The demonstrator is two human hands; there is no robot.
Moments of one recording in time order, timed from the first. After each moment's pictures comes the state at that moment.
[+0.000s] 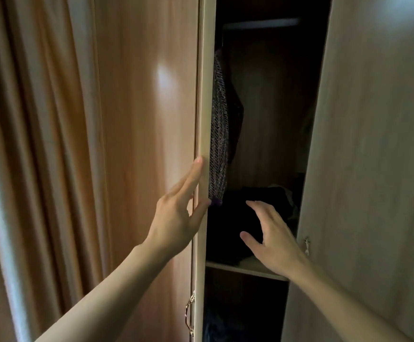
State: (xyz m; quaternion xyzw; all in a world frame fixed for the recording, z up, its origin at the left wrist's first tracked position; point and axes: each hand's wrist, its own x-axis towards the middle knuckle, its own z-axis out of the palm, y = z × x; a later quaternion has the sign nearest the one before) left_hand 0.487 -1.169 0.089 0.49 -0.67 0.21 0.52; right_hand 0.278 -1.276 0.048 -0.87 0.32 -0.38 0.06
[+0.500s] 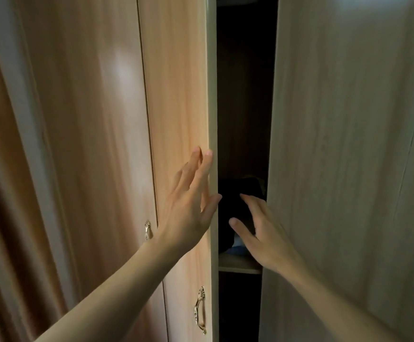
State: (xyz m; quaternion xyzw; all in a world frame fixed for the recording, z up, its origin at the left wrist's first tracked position) left_hand 0.382 -1.263 0.091 0.53 -0.67 0.26 0.46; right_hand 0.209 -1.332 0.042 -0.83 0.40 -0.38 0.11
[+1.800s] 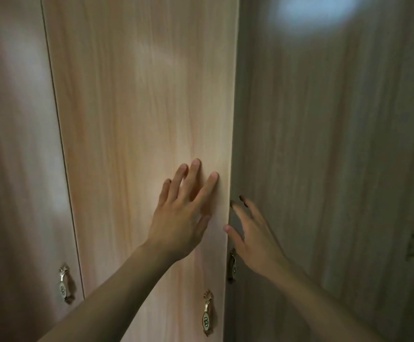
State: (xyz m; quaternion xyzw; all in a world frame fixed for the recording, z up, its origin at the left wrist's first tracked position) left_hand 0.373 -1.430 0.077 0.52 -0.75 0.30 0.30; right_hand 0.181 -1.434 0.049 -0.78 0.52 -0.36 0.03
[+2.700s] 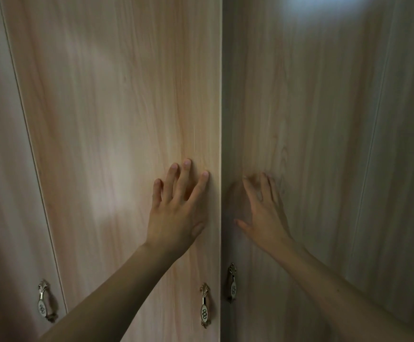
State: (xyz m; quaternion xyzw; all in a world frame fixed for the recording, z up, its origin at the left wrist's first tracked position) left_hand 0.352 -1.506 0.074 0.58 -0.69 0.35 0.25; right_hand 0.136 -1.548 0.064 -0.76 0.53 -0.36 -0.12
